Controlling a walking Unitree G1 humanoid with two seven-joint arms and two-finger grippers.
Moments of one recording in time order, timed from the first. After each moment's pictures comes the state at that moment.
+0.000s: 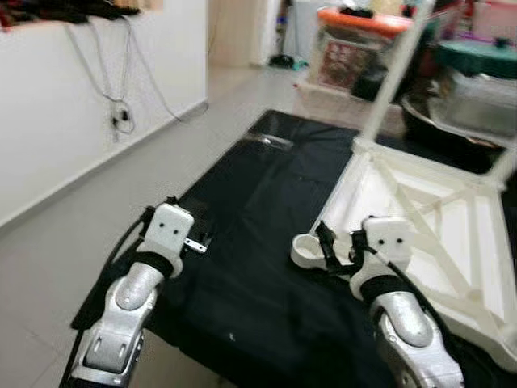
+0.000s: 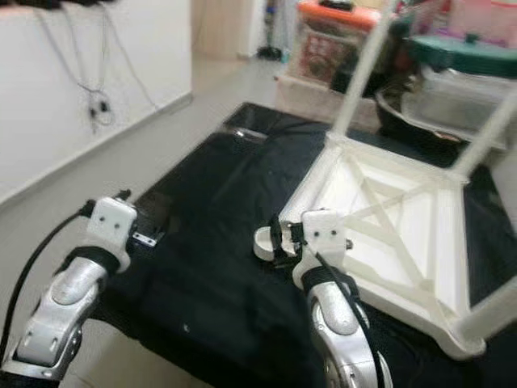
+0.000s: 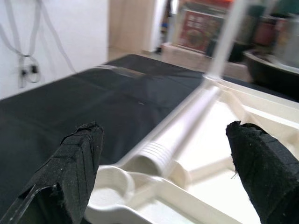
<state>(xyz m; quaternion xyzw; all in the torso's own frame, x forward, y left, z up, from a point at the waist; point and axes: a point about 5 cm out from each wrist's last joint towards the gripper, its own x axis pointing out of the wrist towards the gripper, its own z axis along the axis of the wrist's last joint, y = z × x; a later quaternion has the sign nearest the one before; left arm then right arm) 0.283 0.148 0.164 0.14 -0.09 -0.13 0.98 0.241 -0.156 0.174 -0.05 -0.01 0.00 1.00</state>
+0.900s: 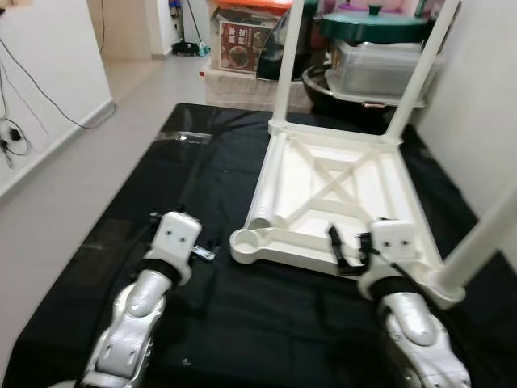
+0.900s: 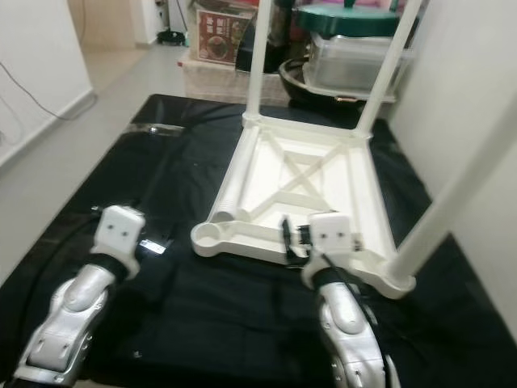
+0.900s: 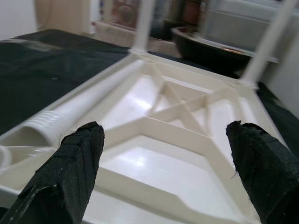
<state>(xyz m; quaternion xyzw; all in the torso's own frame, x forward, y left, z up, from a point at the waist) 0.281 0.142 0.156 0.13 -0.09 -0.15 0.98 0.249 -0.170 0.160 -0.08 0.00 -0.02 1.00</state>
